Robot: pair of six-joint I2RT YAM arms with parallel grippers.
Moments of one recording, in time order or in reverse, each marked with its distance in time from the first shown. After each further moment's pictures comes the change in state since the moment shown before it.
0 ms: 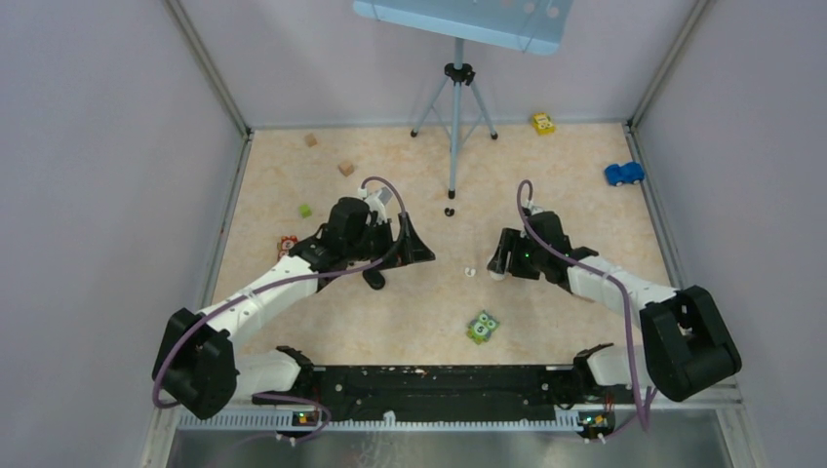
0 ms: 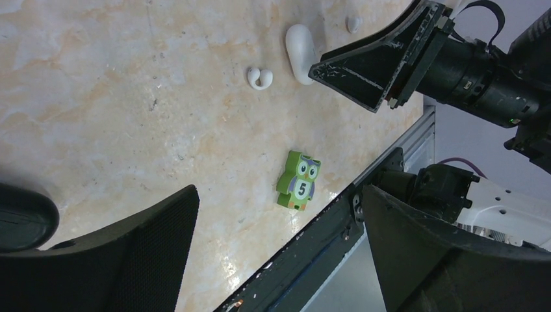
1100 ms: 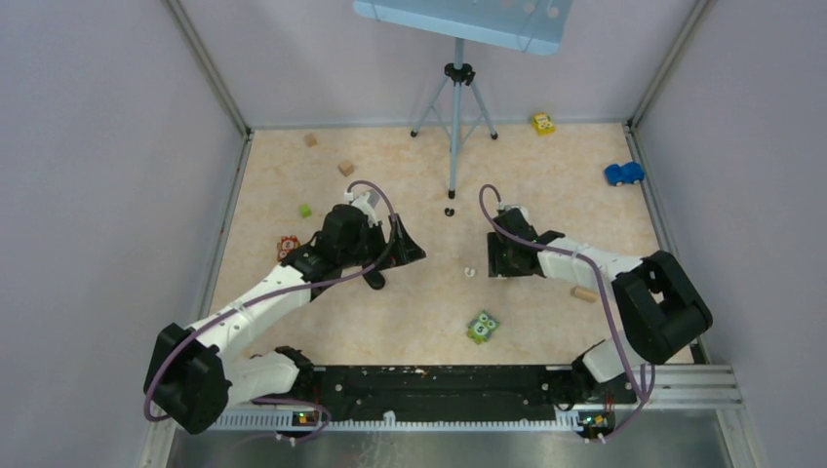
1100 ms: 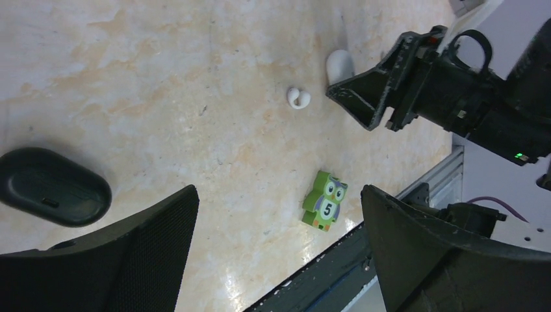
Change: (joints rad) left arm -0.019 -0.081 -0.048 -0.011 -0.146 -0.013; right arm 0.158 0.197 0.174 -0.187 0.308 -0.076
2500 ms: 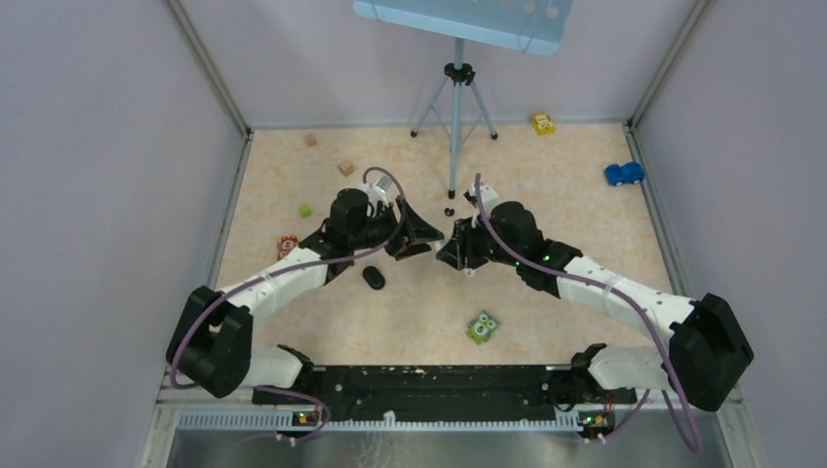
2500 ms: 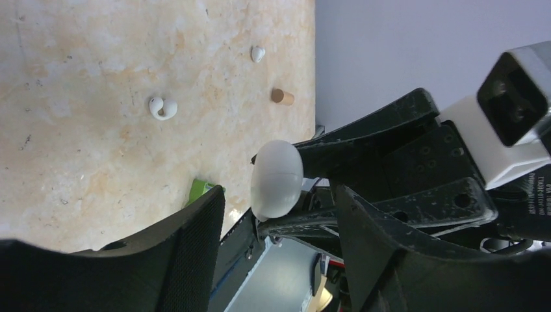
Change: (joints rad) left arm 0.048 0.182 0.034 0.334 0.299 -0.335; right arm 0.187 -0.263 0.028 0.274 -0.347 -0.050
